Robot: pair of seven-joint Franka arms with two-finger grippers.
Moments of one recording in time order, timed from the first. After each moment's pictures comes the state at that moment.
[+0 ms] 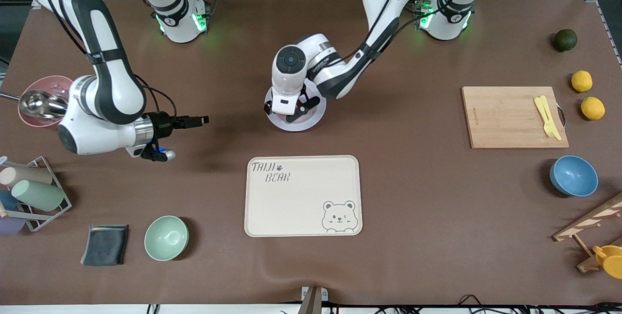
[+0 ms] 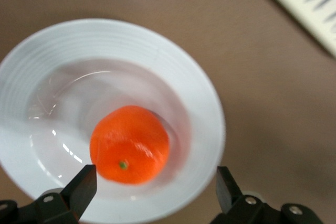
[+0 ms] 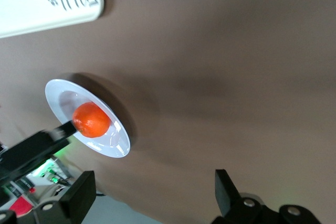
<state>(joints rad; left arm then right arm) -0.74 0.73 -0.29 -1.47 -0.03 2.26 -1.59 0.20 0.34 -0.13 -2.02 0.66 1.77 -0.15</state>
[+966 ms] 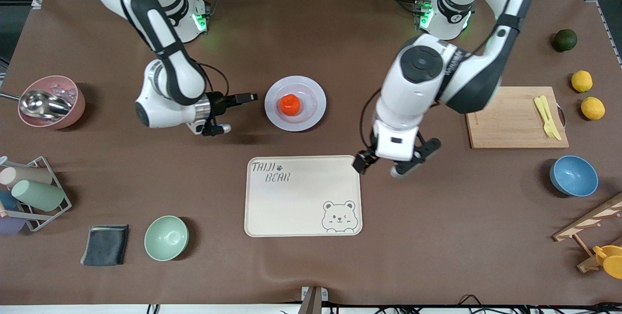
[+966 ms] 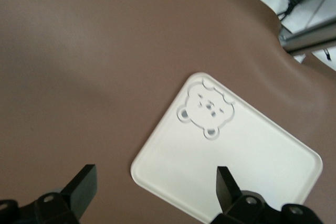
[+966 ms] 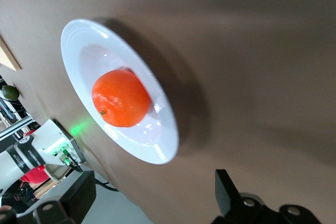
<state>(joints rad) -0.28 0.46 -0.26 -1.47 0.19 2.12 -1.19 0.50 0.32 -0.12 -2.26 1.02 2.01 -0.37</state>
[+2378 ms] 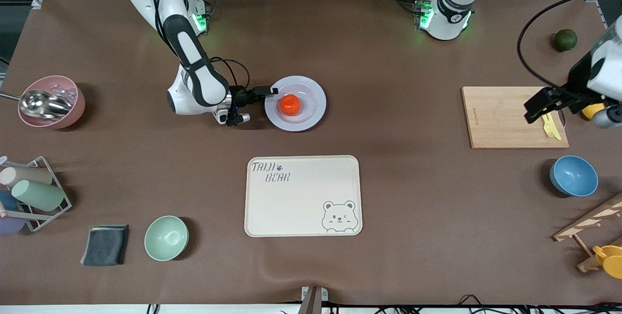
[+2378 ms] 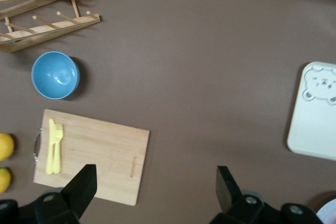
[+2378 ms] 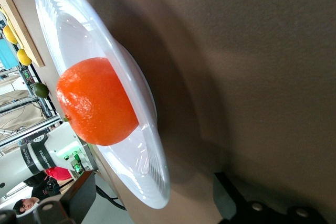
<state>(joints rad) 0.03 0.05 -0.12 -1.50 0.08 1.63 -0.26 0.60 0.45 -0.12 -2.35 1.42 2.08 -0.75</state>
